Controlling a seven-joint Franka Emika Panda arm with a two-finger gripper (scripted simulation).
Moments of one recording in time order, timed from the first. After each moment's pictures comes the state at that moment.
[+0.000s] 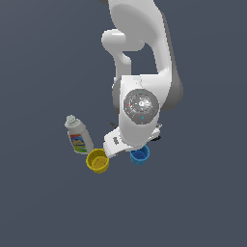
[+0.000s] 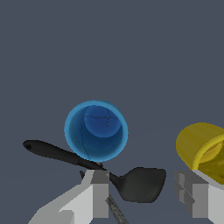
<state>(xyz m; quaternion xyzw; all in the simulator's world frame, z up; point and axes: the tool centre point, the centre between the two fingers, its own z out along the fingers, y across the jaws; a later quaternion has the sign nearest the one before) 0.066 0.030 0.162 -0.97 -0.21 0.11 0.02</state>
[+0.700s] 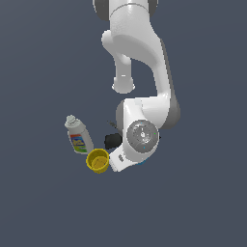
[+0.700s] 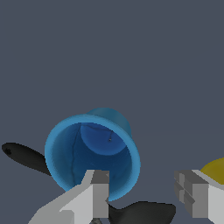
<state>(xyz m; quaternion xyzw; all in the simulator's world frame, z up) 0.075 0.041 0.103 -0.95 -0.27 0.13 0.04</state>
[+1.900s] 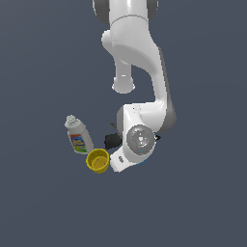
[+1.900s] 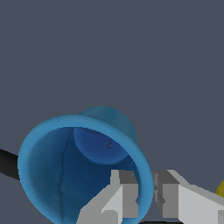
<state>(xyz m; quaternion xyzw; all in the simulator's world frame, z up) 0.067 0.041 0.074 -0.95 -0.27 0.13 0.04</state>
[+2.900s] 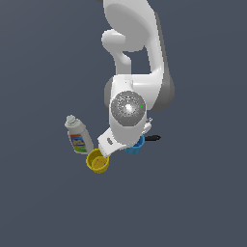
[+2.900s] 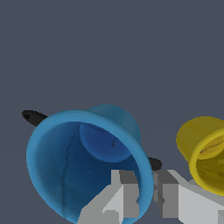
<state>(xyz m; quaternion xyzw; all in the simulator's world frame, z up) 0.046 0.009 0.159 -0.95 -0.27 0.14 0.04</state>
